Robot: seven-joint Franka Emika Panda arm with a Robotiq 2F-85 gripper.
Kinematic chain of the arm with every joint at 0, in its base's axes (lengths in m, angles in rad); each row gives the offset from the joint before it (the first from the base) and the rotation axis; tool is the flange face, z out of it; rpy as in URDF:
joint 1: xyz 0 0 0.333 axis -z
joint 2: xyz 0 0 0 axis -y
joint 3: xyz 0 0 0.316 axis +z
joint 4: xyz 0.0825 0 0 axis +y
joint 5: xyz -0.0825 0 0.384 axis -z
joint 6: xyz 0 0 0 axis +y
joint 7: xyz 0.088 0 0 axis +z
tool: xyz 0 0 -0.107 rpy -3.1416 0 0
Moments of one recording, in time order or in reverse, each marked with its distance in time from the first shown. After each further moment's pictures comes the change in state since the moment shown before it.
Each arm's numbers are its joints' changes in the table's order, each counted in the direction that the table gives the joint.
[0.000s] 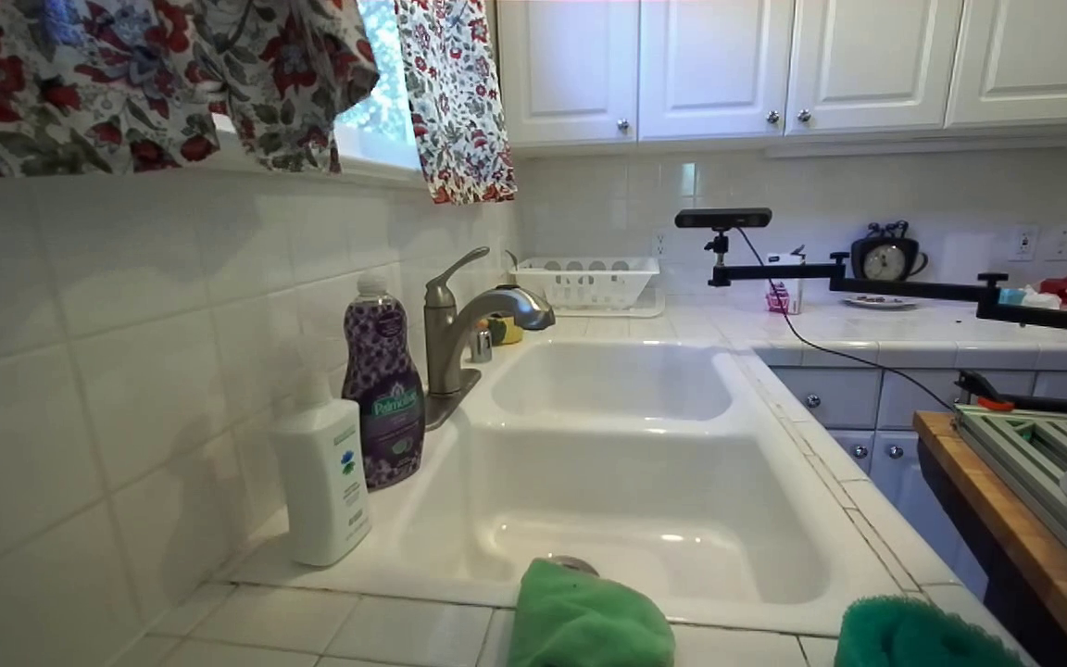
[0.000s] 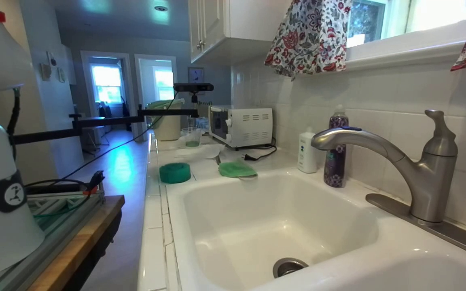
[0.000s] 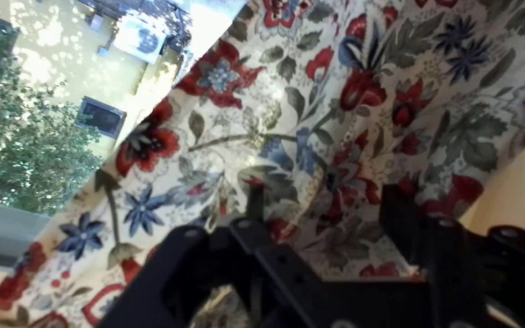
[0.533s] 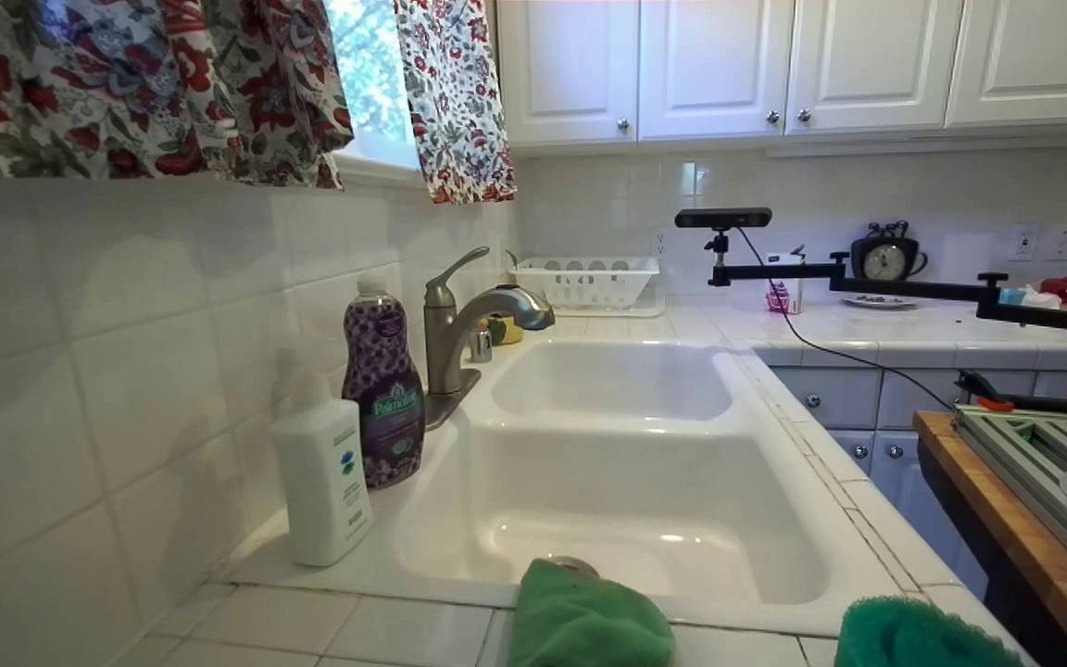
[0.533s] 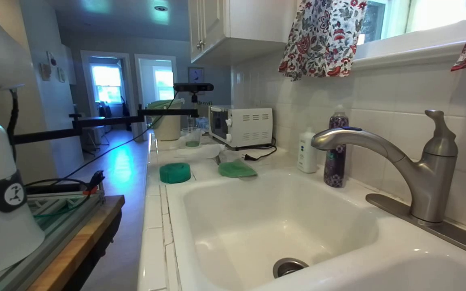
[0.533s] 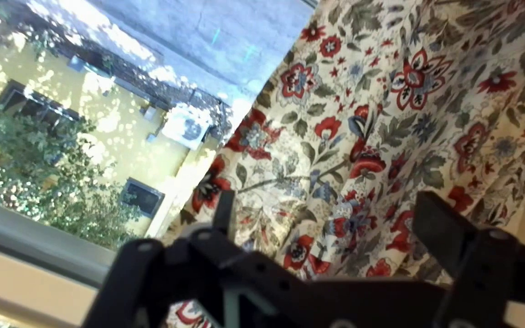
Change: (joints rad) arm 0.024 0.195 -0.125 0.123 0.228 0.212 -0.241
